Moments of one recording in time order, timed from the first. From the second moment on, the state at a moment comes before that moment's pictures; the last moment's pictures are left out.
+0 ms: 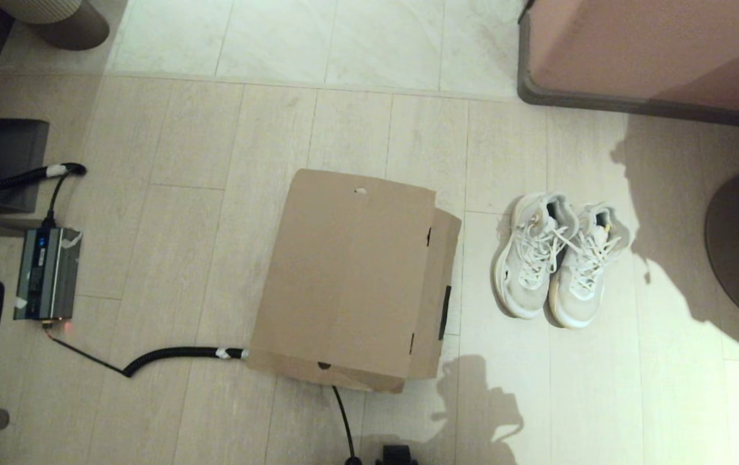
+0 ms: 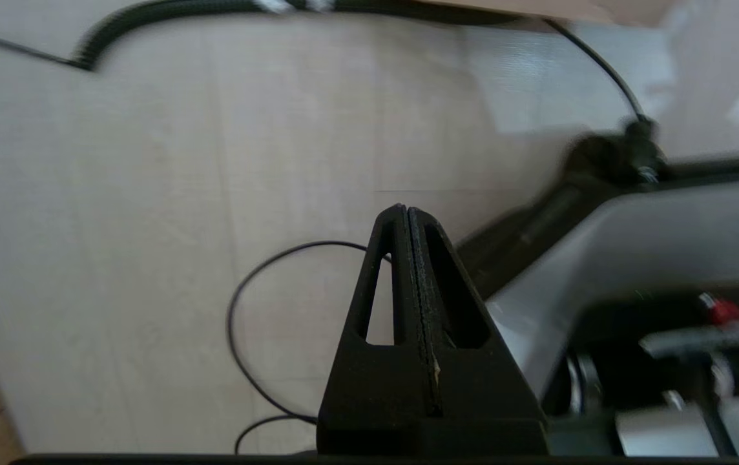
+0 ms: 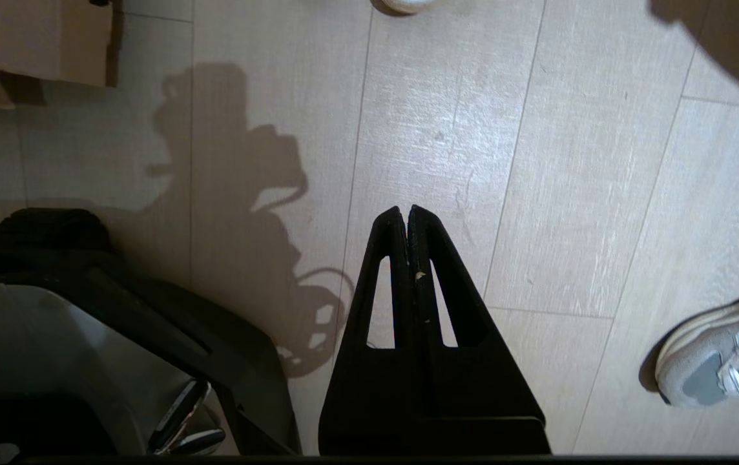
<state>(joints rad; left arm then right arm) 0.07 0.37 -0.07 0.10 -0.10 0.06 -0.06 0.30 0.00 -0.01 0.00 -0.05</state>
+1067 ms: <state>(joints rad) 0.00 0.00 -0.05 0.11 -0.03 0.08 -0.01 0.00 0.00 -0.04 -0.02 0.01</state>
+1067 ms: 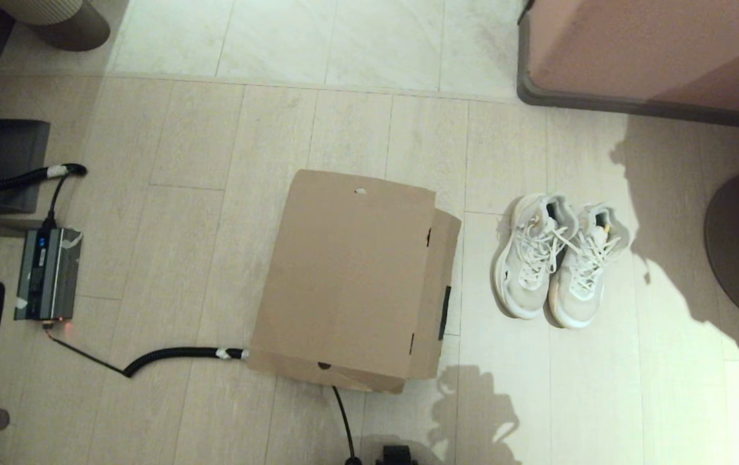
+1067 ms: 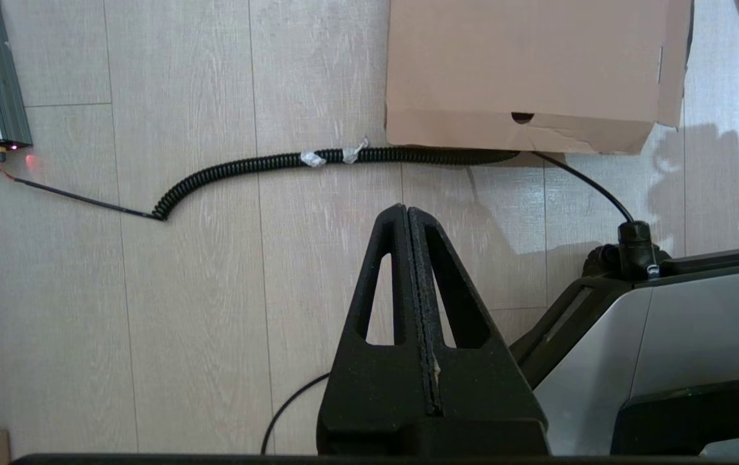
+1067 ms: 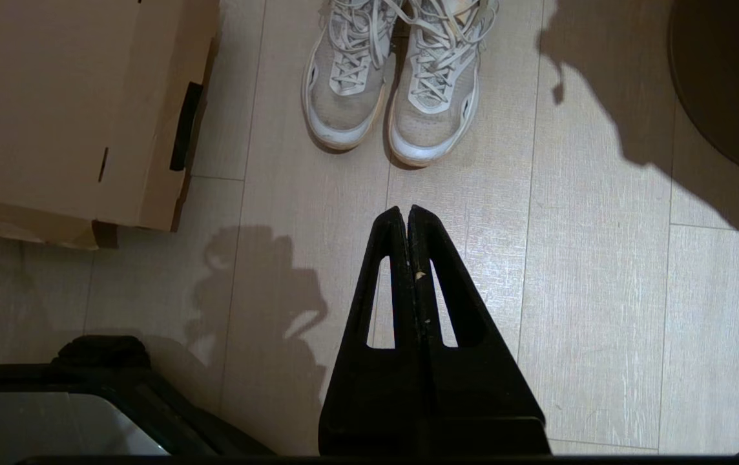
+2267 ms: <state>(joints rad) 0.00 0.00 0.00 -0.01 -0.01 0.01 -0.01 0.01 -0.03 -0.03 -0.04 0.08</state>
